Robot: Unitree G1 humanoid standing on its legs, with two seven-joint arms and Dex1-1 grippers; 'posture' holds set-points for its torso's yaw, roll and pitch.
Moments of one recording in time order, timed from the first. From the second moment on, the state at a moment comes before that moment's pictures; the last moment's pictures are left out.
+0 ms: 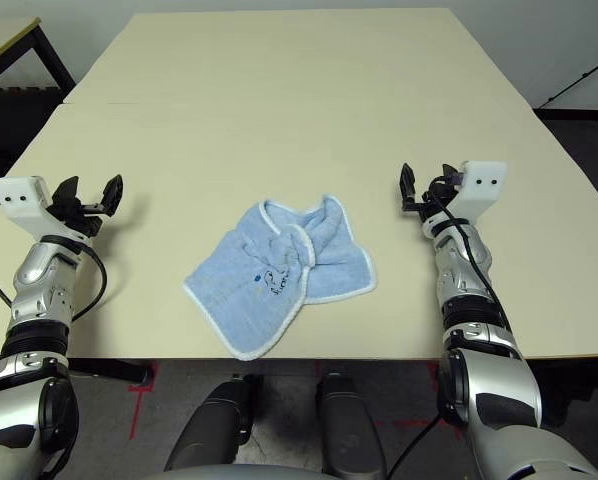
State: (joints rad) left arm -0.51 0.45 0.37 0.69 -0.32 -0.22 -0.42; right arm -0.65 -0.33 -0.32 0.90 0.25 -0.36 0.35
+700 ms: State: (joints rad) left arm -0.51 0.56 0.31 0.61 -0.34 -0.13 -0.74; right arm -0.64 -0.35 -0.30 0.88 0.25 -0.31 0.44
